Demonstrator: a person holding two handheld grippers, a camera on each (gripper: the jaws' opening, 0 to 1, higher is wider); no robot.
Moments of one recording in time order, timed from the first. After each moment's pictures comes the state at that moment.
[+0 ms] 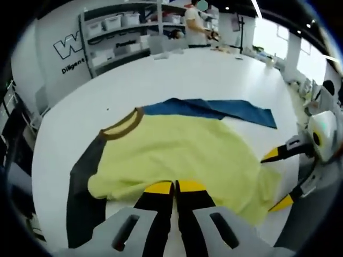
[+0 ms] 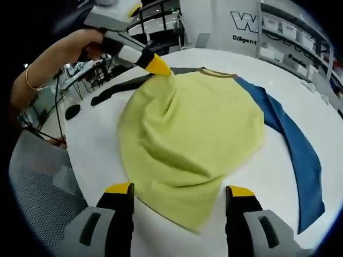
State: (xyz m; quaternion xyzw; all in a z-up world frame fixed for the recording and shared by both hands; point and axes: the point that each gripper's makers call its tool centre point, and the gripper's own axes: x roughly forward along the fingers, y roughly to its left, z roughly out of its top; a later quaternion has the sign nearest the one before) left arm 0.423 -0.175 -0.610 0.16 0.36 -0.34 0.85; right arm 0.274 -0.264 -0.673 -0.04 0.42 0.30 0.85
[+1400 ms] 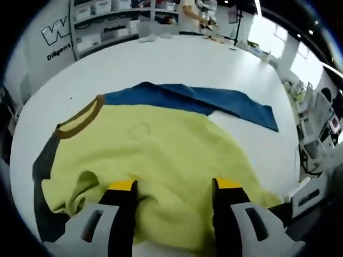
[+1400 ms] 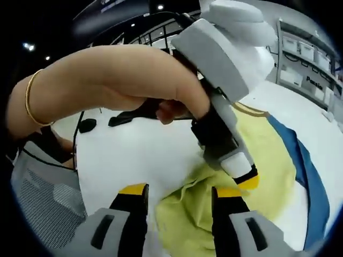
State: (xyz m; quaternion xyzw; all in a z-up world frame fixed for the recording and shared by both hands) left arm 0.424 -0.237 -0.668 0.13 0.42 -0.38 0.81; right arm 0.325 -0.187 -0.645 -0.08 0.33 0.36 0.87
